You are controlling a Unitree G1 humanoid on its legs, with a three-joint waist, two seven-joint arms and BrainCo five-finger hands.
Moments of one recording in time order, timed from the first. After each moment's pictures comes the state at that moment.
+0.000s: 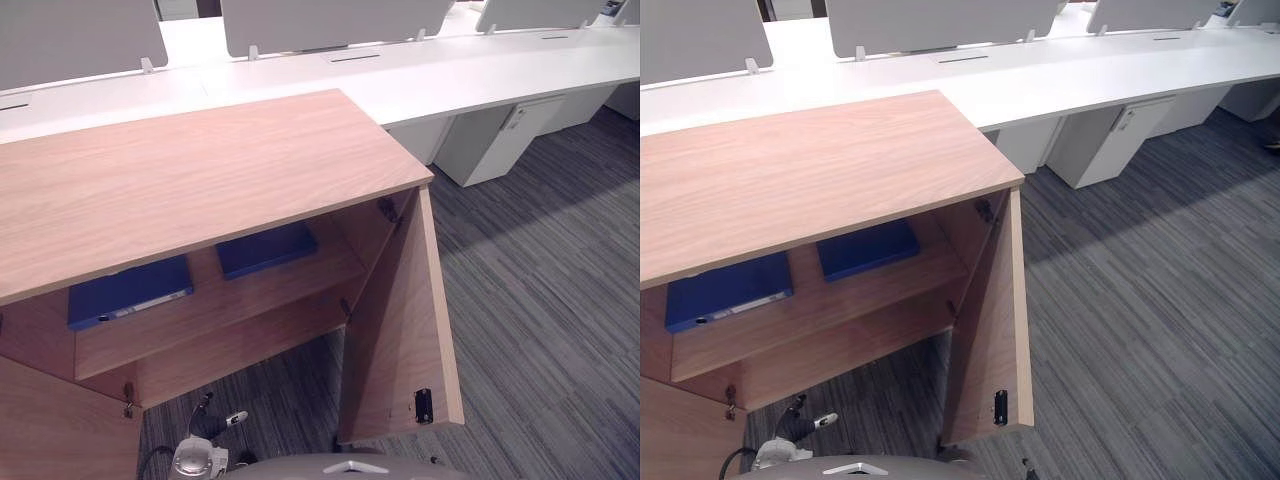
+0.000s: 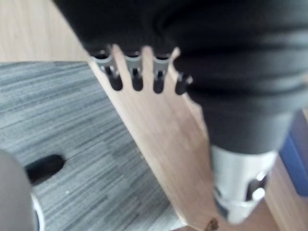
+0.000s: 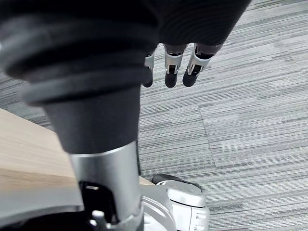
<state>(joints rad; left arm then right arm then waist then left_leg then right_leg) 0.17 0.08 0.00 0.88 0.16 -0.08 0.19 0.28 -0.08 -0.13 0.93 -0.40 -0.05 -0.23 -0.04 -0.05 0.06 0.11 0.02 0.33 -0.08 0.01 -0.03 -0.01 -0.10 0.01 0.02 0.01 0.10</state>
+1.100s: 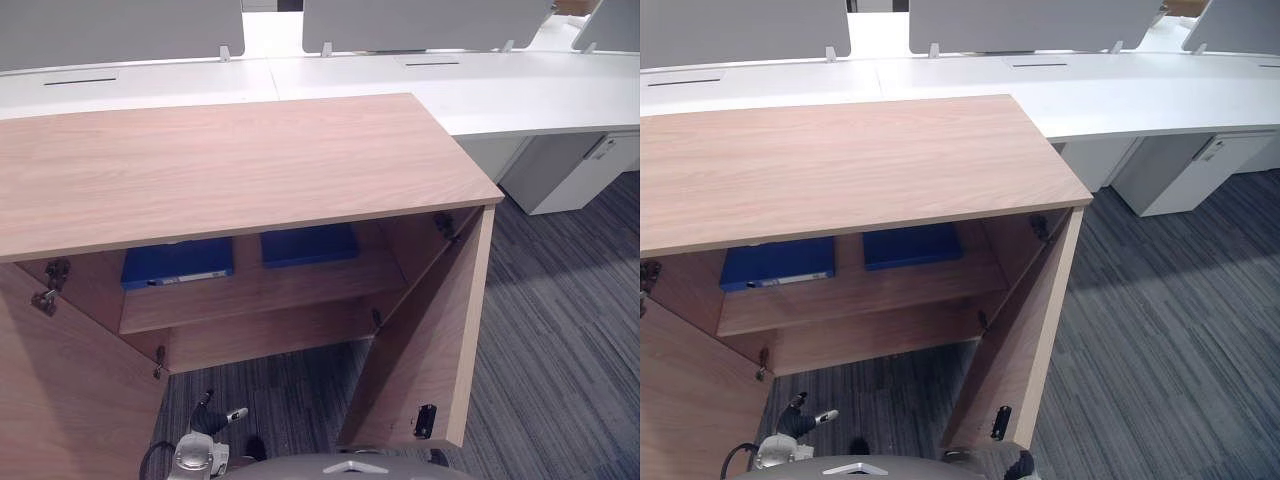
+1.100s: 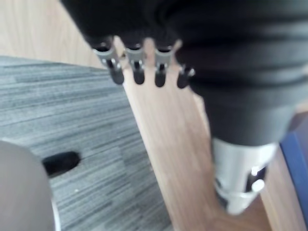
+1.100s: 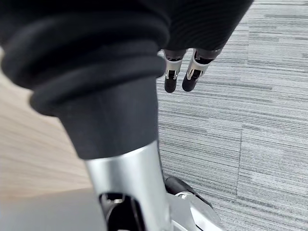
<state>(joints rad) 0.15 0.08 0.00 0.89 0.16 -0.08 0.19 0.21 -0.13 0.00 0.92 -0.44 -0.02 -0.25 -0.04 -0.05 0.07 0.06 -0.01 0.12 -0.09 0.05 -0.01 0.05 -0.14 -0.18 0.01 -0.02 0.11</state>
